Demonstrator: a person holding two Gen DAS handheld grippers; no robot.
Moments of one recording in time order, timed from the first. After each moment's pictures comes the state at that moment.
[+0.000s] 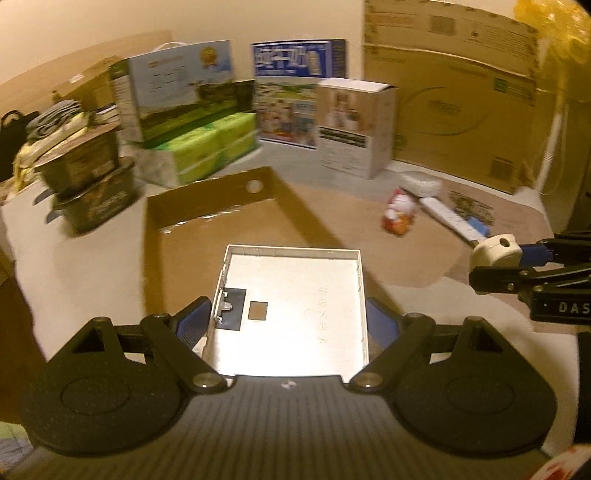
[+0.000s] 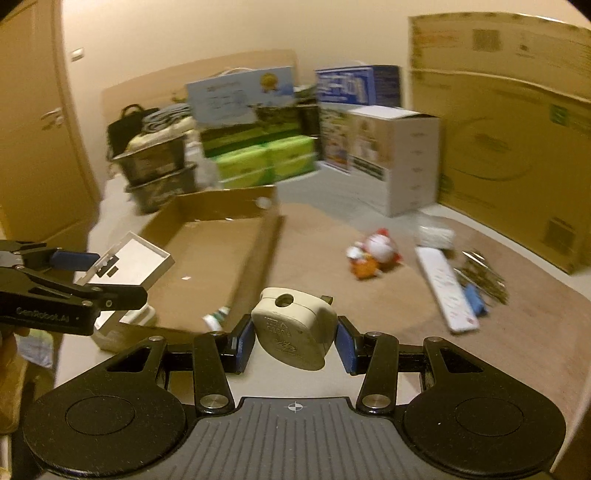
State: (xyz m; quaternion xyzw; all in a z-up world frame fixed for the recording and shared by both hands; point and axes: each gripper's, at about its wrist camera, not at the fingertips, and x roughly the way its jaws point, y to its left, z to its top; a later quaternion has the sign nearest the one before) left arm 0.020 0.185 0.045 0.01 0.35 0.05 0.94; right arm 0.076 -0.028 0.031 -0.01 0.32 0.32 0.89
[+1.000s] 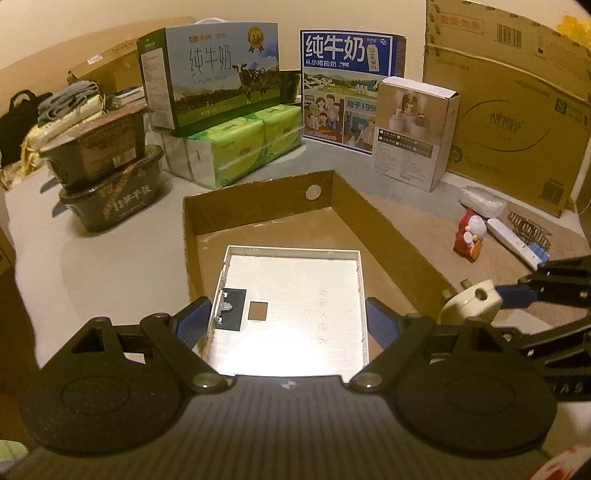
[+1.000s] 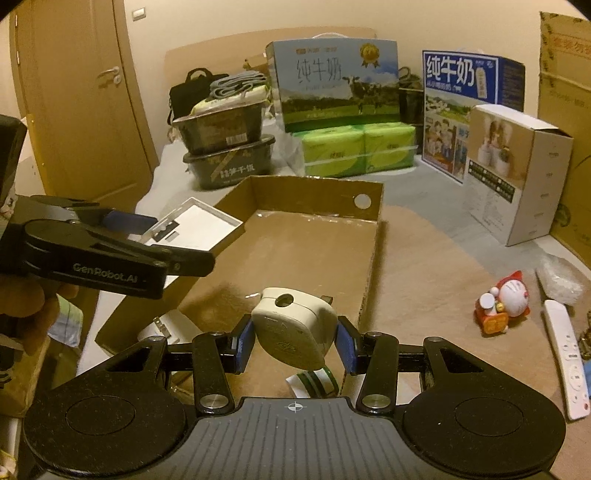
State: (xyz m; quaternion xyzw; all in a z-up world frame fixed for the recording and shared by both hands) left arm 0.081 0.269 0.020 -0.02 0.35 0.07 0.93; right arm 0.128 0.084 0.002 -0.06 0.33 0.42 0.84
